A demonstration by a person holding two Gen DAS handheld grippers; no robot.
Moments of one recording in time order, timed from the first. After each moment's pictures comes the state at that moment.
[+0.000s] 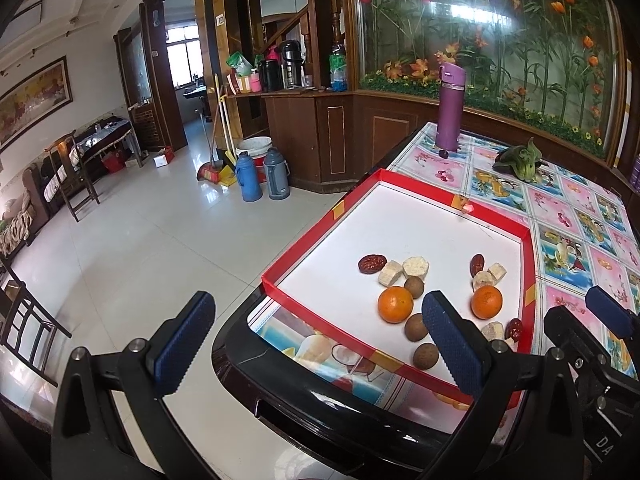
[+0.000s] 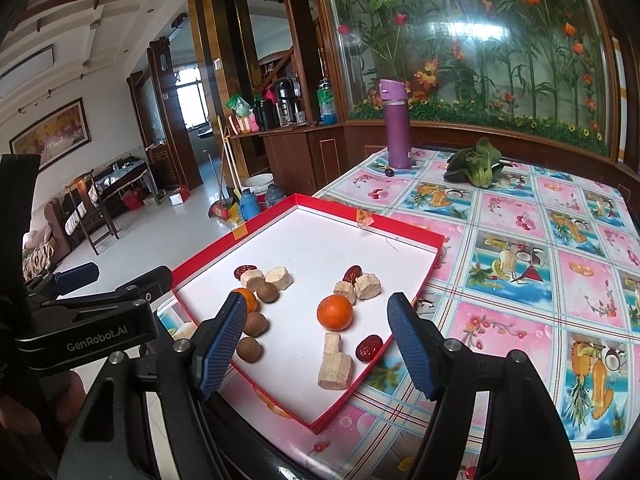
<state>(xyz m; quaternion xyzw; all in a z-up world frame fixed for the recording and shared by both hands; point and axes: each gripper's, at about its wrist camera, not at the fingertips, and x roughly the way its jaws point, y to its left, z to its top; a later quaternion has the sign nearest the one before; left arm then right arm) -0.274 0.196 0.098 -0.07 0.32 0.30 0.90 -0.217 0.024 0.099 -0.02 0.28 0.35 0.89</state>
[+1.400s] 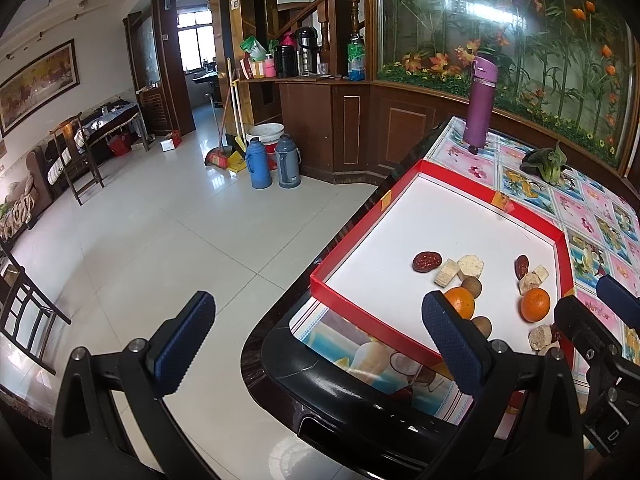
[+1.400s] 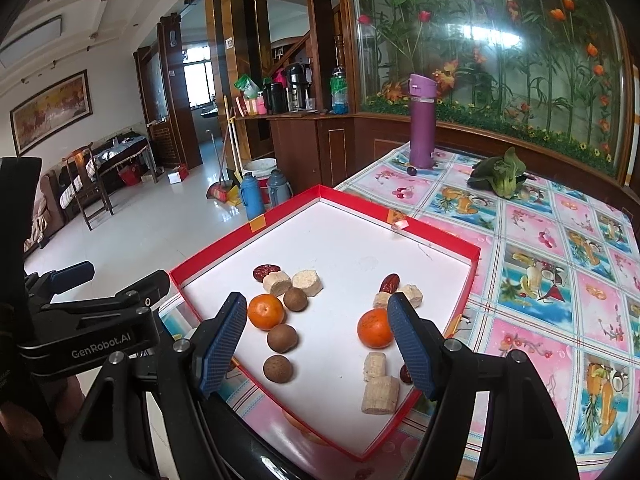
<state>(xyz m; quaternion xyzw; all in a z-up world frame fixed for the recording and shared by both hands) -0.287 0.251 0.079 -0.09 0.33 0.31 0.89 -0.221 0.079 0.098 -0.07 0.28 0.35 0.89</state>
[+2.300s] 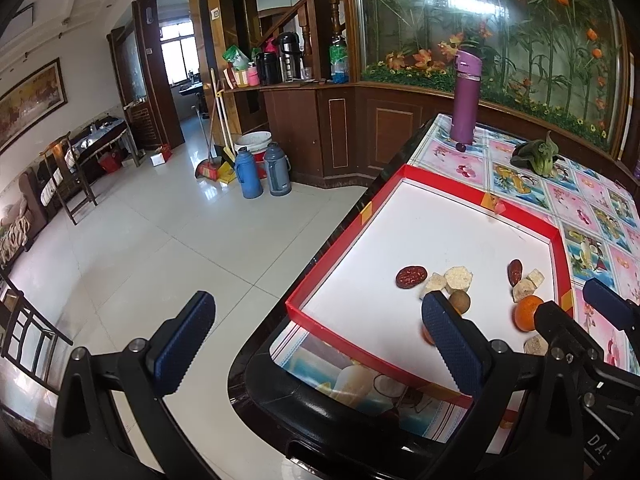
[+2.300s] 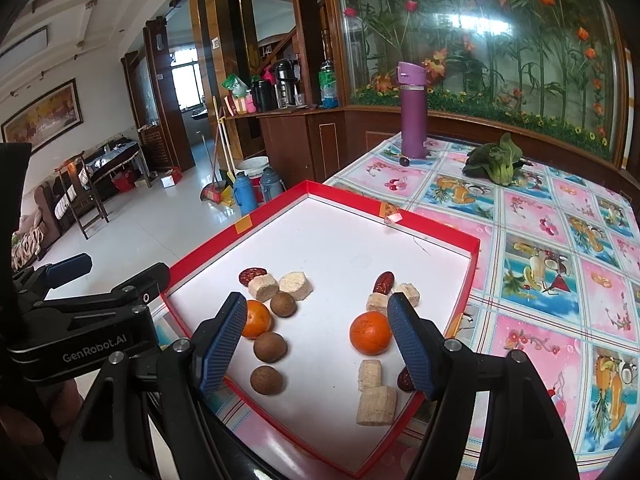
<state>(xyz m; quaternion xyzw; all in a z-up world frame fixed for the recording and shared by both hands) -0.263 0.247 0.085 -0.06 0.34 0.29 0.89 -0.205 0.081 0.090 -0.05 0.30 0.34 0.89</state>
